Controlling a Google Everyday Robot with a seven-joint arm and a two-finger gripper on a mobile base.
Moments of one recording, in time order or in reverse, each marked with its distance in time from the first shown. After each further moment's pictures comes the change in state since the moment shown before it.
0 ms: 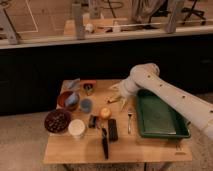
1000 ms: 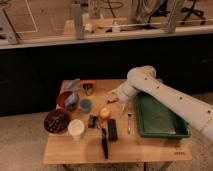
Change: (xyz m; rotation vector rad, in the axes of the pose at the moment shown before) arm -0.021 0.030 0.027 -0.093 -0.036 -0.072
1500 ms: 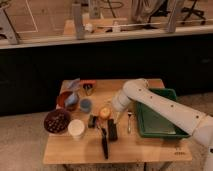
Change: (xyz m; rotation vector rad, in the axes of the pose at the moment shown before) arm 0.003 0.016 0.062 0.023 -0.075 0.129
